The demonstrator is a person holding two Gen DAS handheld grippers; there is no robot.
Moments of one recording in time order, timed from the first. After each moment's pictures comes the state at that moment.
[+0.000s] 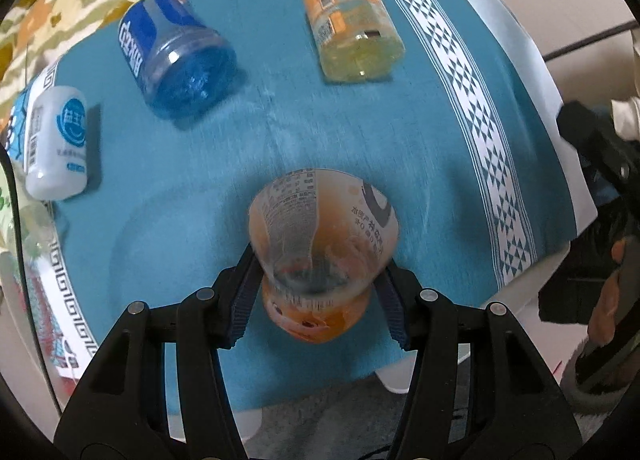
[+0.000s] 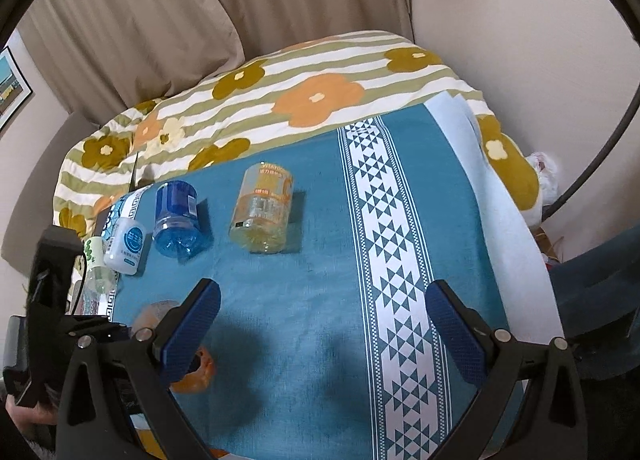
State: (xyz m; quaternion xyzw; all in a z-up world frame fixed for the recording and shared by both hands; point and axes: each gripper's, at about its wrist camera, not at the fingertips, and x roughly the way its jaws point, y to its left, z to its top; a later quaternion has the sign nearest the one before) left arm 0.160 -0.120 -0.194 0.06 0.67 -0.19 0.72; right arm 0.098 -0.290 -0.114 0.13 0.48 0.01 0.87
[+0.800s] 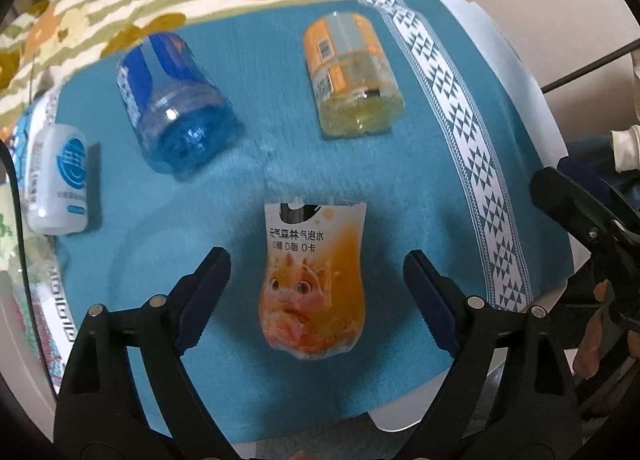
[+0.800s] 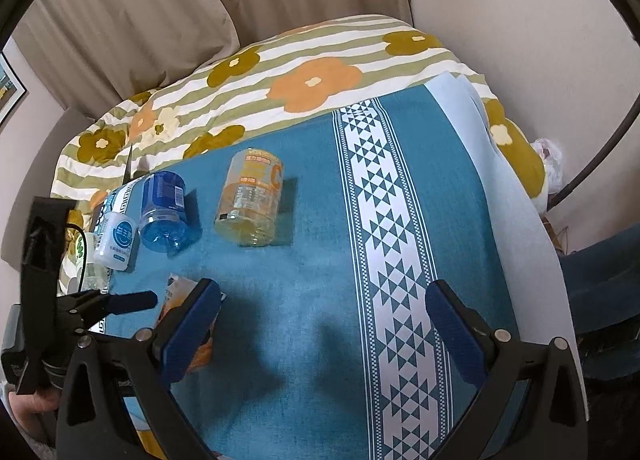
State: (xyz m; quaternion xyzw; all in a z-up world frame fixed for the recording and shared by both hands) left arm 0.163 -0.126 -0.176 0.05 0.62 -0.19 0.76; right arm 0.109 -0.294 -0.126 0.14 0.50 0.01 0.85
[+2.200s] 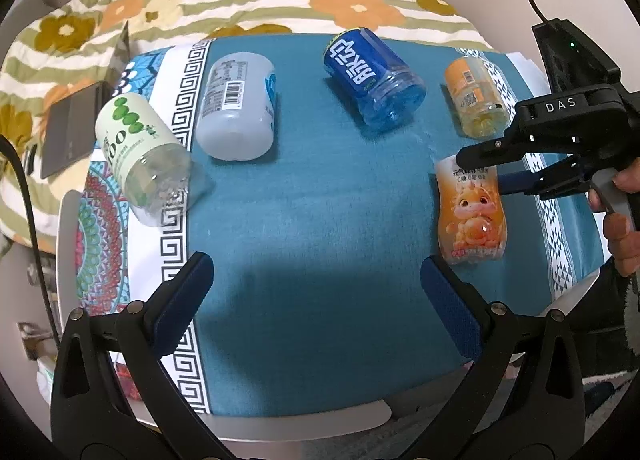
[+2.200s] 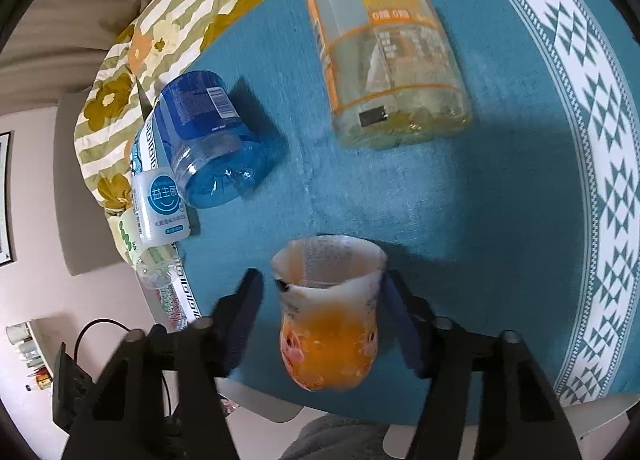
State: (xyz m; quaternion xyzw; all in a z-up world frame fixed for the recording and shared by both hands) left arm 0.124 0.023 -0.164 0.01 0.57 -0.10 0.81; right arm 0.196 -0.211 -0.205 0.31 0.71 0.09 0.63
